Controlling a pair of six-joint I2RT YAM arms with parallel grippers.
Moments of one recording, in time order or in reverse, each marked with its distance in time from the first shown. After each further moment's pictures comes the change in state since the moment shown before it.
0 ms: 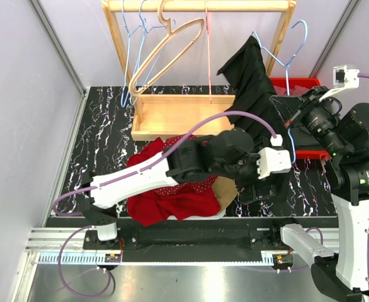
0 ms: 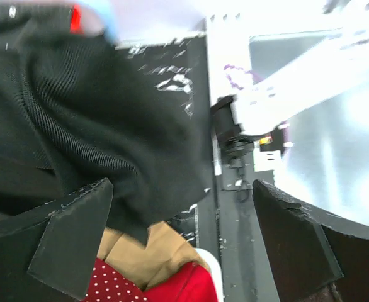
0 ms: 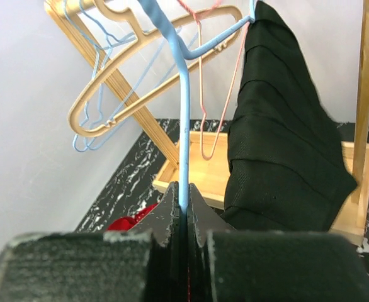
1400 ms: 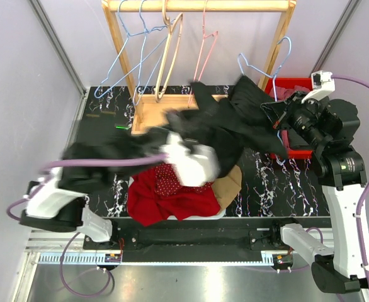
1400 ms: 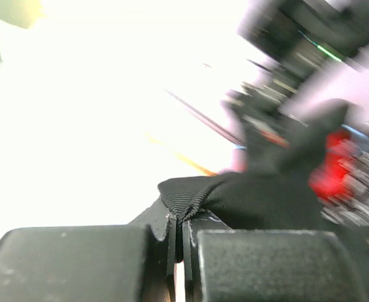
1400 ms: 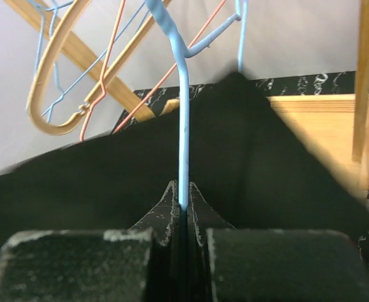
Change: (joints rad) left arm -0.131 -0.294 0.142 0.153 -0.480 0.770; right arm 0.004 0.009 -0.163 0.035 0.014 0.027
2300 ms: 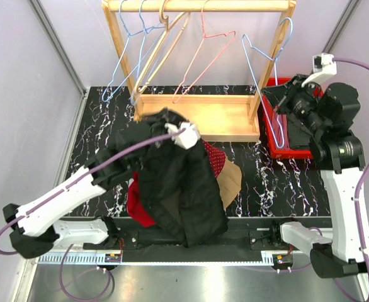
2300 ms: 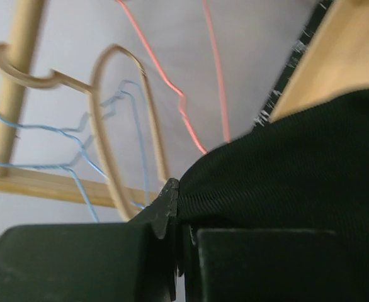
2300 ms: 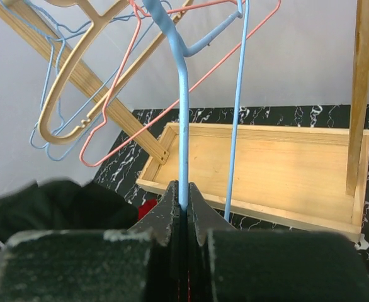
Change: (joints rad) left arm 0.489 -0.311 -0.885 0.351 -0.195 0.052; right arm 0.000 0.106 0.108 0.051 0.020 -0.027
